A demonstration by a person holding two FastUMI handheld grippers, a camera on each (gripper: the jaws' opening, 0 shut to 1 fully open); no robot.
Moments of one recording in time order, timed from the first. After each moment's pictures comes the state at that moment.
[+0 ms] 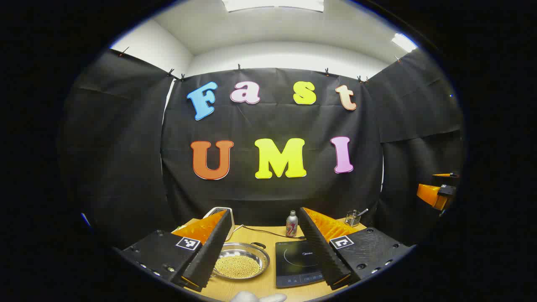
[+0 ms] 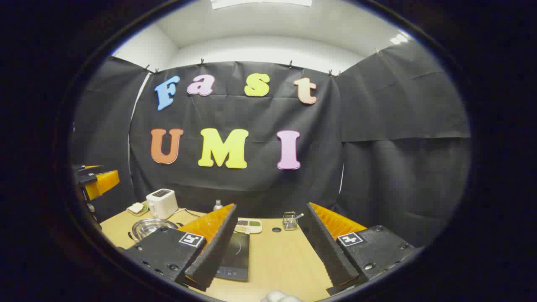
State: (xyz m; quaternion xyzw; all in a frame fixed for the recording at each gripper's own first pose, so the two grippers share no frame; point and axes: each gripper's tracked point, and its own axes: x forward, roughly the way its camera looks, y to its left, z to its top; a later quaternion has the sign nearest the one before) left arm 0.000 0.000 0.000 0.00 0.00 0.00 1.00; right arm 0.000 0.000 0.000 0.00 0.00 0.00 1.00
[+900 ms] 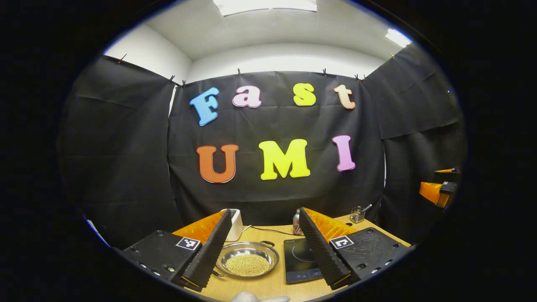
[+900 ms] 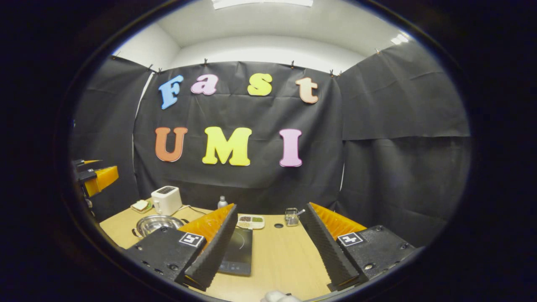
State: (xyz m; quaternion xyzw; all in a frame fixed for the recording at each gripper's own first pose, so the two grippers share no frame) left arm -0.027 0.009 0.003 0.02 0.00 0.01 1.00; right arm -0.022 0.002 -0.005 0.00 0.00 0.00 1.00
